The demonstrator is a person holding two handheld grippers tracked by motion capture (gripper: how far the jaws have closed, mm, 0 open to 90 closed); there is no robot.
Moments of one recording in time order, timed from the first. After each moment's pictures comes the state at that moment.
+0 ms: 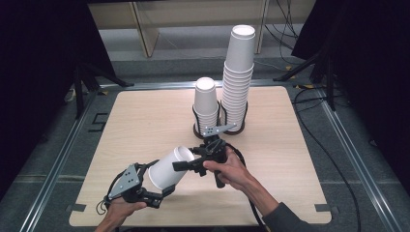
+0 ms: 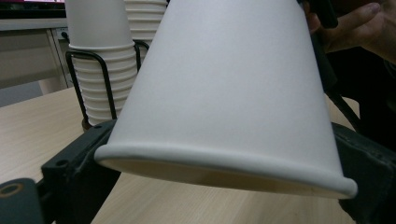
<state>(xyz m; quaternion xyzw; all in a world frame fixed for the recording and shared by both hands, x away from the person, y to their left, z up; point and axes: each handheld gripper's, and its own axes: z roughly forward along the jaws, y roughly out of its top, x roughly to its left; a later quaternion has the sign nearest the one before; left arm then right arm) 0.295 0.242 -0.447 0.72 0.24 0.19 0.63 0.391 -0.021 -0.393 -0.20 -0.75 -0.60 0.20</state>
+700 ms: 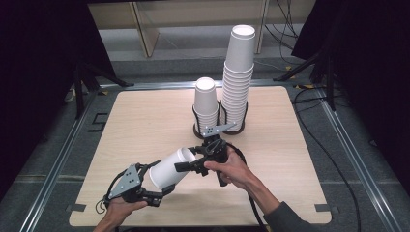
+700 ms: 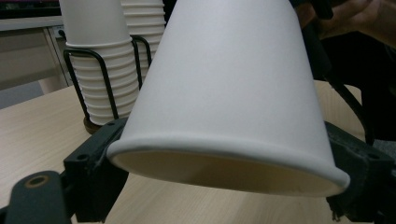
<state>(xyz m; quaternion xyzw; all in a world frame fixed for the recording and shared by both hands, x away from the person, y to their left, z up) 0.296 0.243 -0.445 0.74 0.22 0.20 0.60 0.391 -0.024 -0.390 -0.20 -0.77 -0.58 0.19</state>
